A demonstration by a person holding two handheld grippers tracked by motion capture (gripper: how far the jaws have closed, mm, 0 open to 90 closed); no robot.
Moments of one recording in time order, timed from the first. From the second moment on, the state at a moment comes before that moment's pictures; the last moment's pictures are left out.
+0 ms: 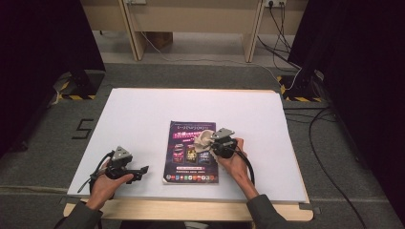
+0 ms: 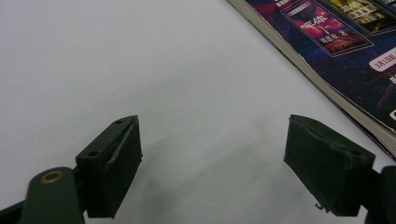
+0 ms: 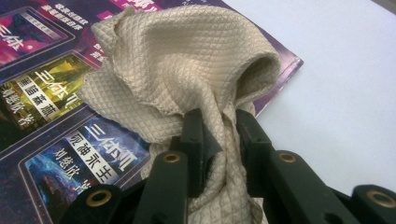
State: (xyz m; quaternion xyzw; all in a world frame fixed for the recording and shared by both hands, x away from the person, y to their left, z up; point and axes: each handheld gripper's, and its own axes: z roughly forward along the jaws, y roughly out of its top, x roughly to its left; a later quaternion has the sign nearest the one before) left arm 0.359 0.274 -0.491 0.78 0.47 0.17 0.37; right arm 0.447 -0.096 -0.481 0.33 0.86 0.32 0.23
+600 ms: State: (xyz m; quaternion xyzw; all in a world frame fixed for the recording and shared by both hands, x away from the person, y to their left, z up) left arm 0.360 0.275 -0.491 0.78 0.47 0.17 0.37; right arm 0.390 -0.018 -0.483 0.22 0.89 0.35 0.16
